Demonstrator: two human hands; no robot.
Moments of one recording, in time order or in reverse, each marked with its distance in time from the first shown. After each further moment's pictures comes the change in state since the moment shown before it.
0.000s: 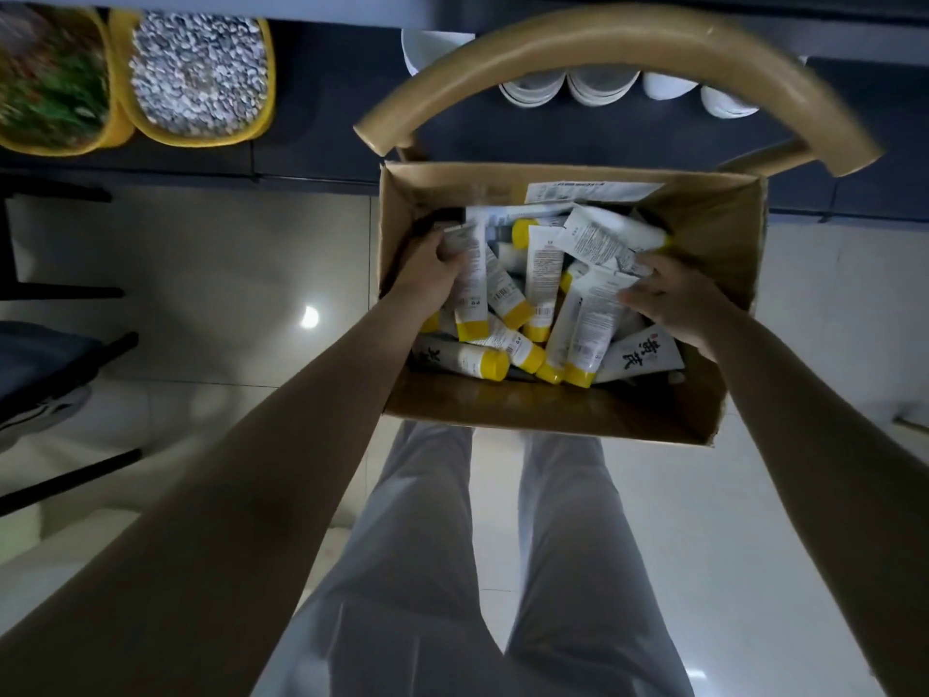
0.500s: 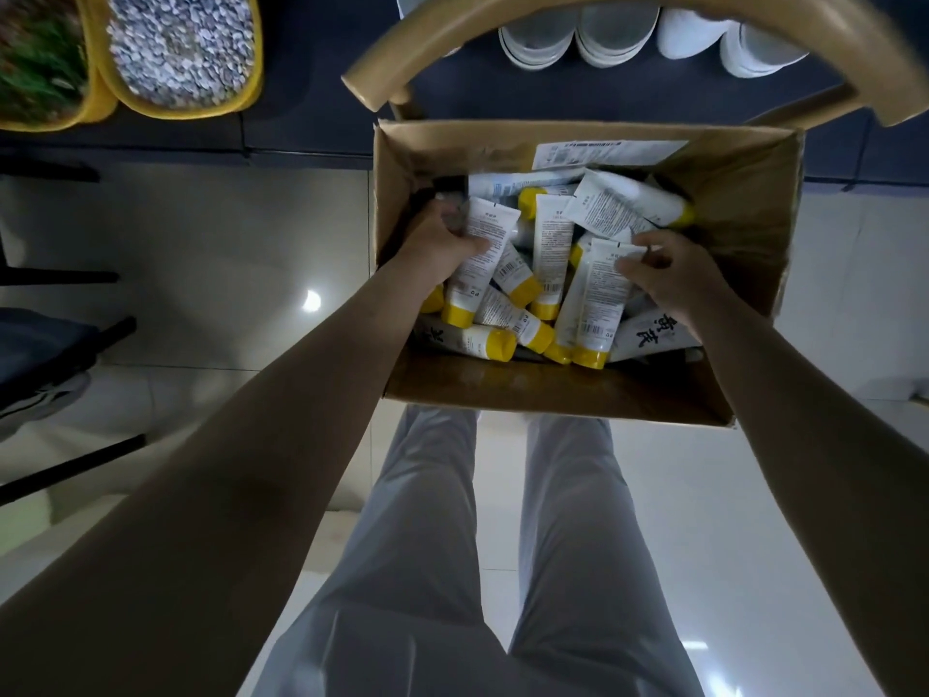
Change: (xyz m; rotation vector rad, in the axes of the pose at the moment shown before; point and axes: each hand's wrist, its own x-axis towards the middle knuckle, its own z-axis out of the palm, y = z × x) left_hand -0.004 0.011 0.006 -0.117 -0.034 -0.052; right_hand 0.018 0.010 0.025 0.090 0.155 -0.004
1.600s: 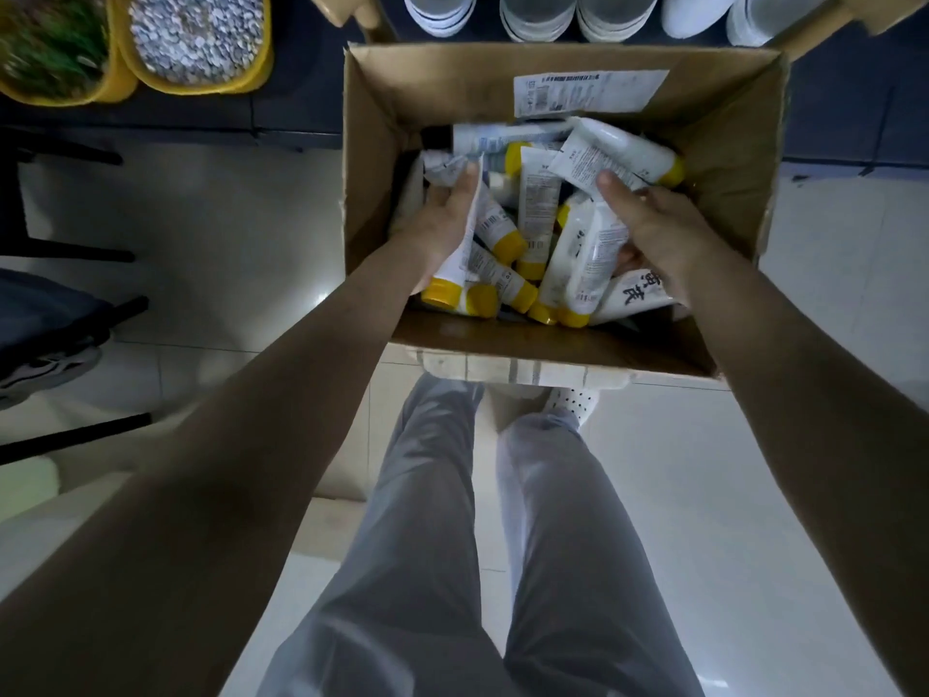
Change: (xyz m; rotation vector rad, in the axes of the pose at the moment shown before) left_hand -0.052 -0.005 0.034 -0.028 0.037 0.002; right_hand -0.023 -0.001 0.001 0.303 -0.118 -0.045
